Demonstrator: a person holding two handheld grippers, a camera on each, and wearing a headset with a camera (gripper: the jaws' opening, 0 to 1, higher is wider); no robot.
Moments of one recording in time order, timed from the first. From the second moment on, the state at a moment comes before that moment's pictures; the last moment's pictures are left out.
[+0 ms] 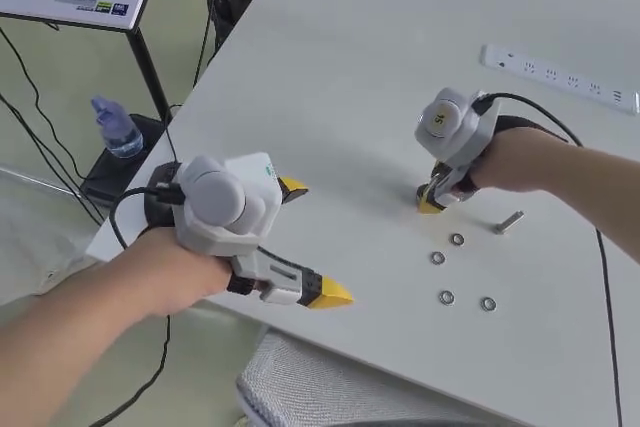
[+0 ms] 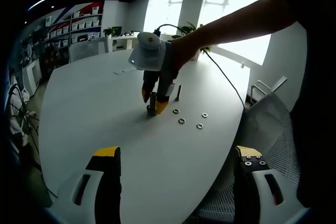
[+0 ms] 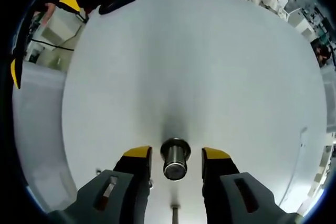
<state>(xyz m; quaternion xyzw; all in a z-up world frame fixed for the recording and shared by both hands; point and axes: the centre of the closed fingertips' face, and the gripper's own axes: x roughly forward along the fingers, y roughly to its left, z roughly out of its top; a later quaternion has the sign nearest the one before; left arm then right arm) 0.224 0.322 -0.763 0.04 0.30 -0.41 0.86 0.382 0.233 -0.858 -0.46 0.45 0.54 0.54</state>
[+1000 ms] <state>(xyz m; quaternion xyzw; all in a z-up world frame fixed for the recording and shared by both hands) 0.218 0.314 -0.759 0.05 0.30 -0.42 0.86 0.378 0.226 -0.807 -0.43 0.44 0.55 0.57</state>
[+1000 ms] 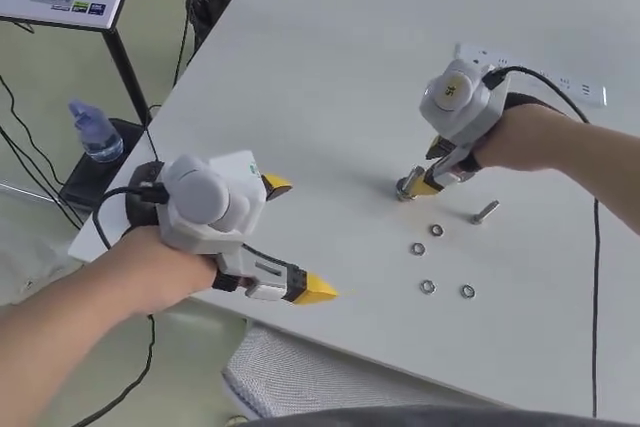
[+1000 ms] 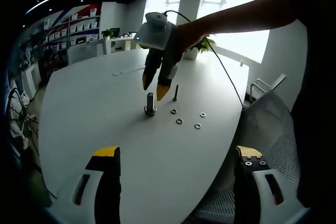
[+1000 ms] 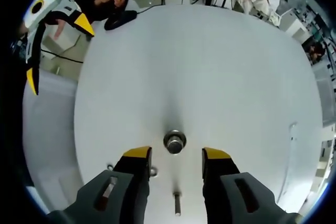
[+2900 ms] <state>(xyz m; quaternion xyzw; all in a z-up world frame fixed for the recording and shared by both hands) 0.225 0.302 -0.756 0.06 0.29 -0.43 0.86 0.340 0.170 -0.798 -0.41 0.43 0.56 0.57</state>
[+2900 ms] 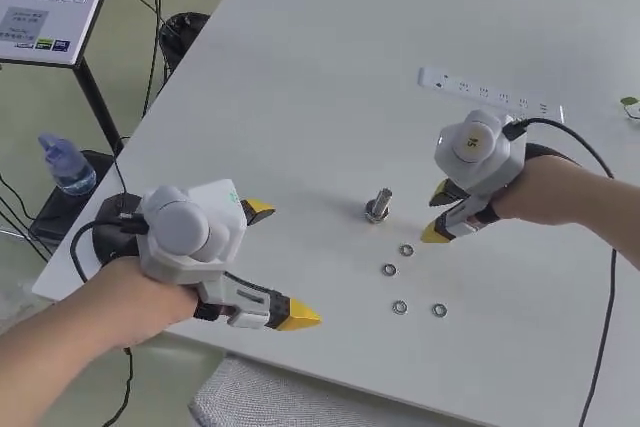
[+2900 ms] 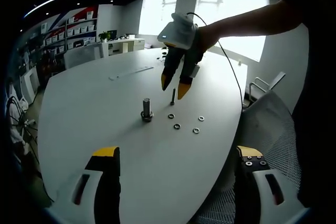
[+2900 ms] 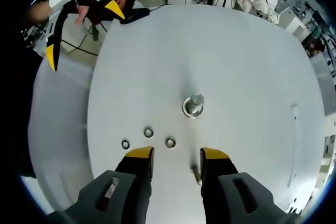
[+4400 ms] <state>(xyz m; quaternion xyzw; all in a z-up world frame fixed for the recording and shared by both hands) 0.226 0.311 -0.753 0.05 0.29 -0.42 0.86 0.337 0.167 -0.870 -0.43 0.43 0.55 0.57</state>
